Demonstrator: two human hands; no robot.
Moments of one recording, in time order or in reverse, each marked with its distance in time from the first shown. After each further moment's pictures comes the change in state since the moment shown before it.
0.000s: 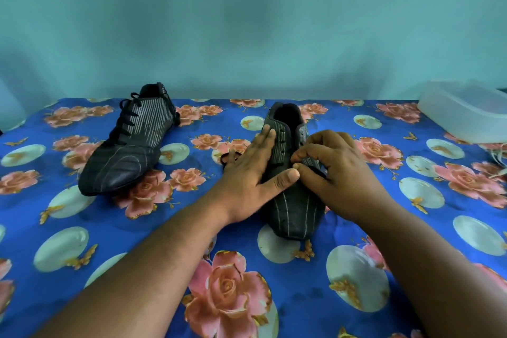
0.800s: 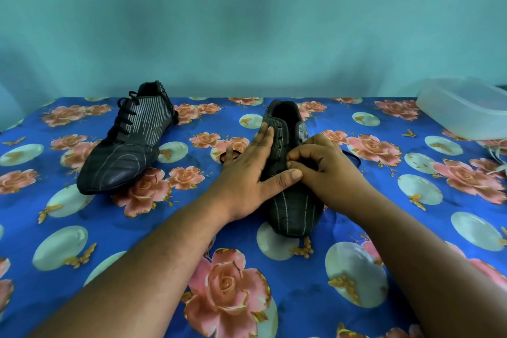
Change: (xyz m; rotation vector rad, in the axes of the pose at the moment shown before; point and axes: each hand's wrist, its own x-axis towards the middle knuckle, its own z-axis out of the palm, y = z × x) left_hand -0.001 0.005 -0.001 0.030 -0.007 -0.022; right_hand 0.005 -0.015 0.004 0.323 -0.158 0.227
